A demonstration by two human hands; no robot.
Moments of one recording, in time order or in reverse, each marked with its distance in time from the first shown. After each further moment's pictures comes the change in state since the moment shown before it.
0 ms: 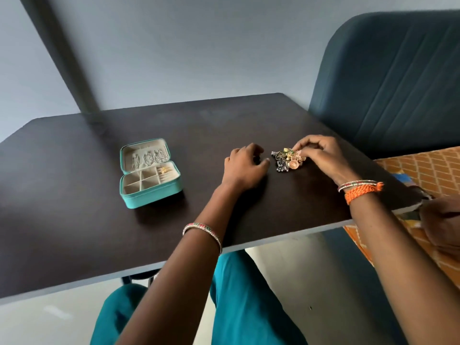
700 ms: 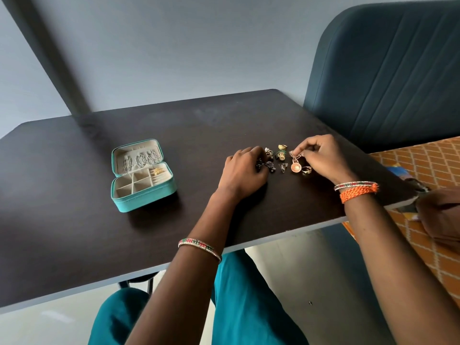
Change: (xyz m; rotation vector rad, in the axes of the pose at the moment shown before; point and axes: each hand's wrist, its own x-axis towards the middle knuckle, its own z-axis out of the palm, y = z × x) left_hand -0.010 0.000 0.007 0.142 0.020 0.242; right_hand -0.009 0.004 -0.002 -0.138 0.056 0.026
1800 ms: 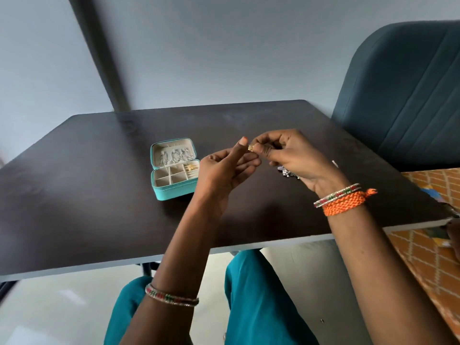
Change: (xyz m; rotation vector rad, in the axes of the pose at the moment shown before) left_hand -0.070 0.017 -0.100 -1.355 0.264 -0.561; right_hand -0.038 -0.132 0.040 0.411 -0.460 -0.145
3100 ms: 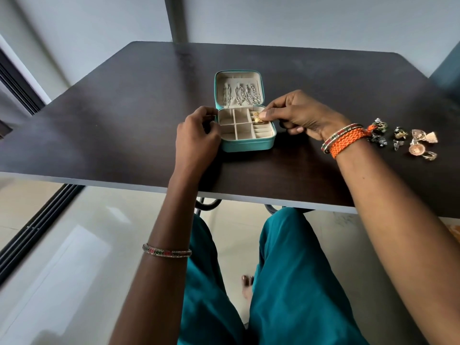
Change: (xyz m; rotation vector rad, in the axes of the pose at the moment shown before) left_hand -0.008 0.002 -0.148 1.033 0.523 0.369; right_hand 0.074 0.030 0.089 0.017 -0.364 0.242
